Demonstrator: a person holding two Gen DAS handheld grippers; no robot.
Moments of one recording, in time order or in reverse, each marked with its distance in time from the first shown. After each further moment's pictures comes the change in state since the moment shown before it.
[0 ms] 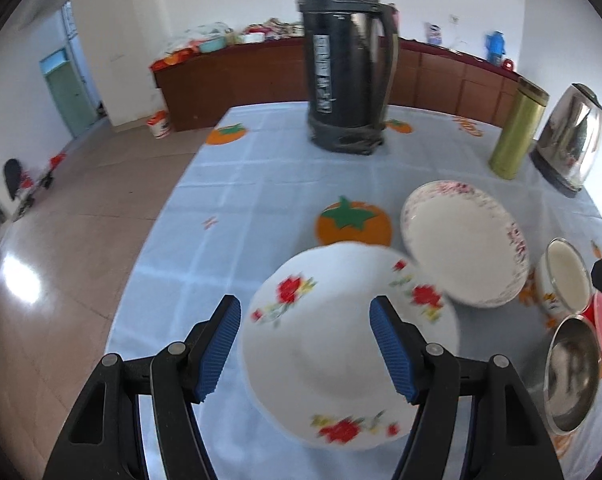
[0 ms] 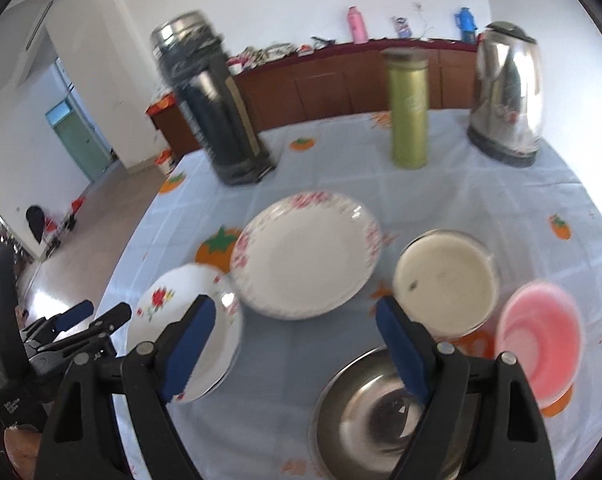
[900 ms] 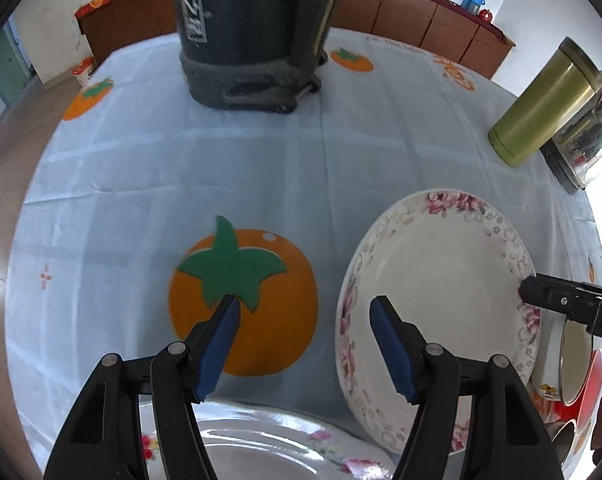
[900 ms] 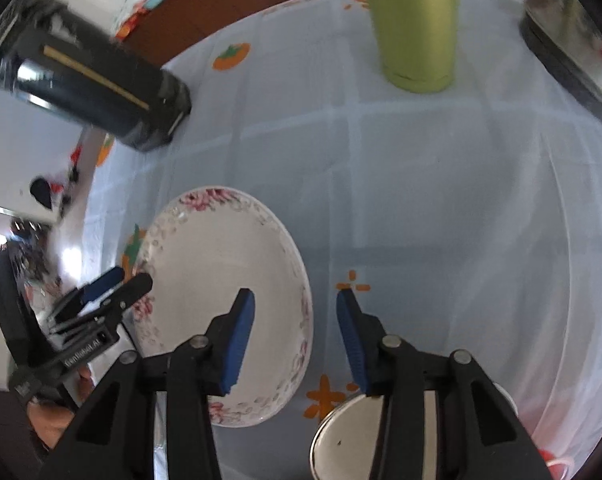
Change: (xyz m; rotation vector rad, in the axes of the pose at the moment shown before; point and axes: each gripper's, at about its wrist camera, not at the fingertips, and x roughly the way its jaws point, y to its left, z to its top) left arm 0.160 -0.064 0.079 0.030 0.299 -0.212; right arm 0.180 -0.088 0.079 0.078 0.513 0.098
